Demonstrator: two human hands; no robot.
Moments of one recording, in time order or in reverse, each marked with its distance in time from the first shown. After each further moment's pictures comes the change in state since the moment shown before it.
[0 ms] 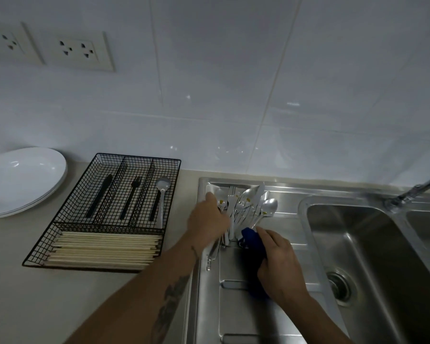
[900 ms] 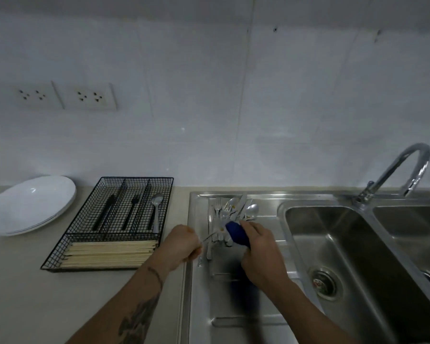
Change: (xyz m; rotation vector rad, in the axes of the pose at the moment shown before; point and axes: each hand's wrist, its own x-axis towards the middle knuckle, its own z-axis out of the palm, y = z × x) left_hand -0.084 -0.010 -0.040 -0.536 -0.147 -0.359; right_hand -0.027 -0.028 -0.046 0.119 0.054 -0.054
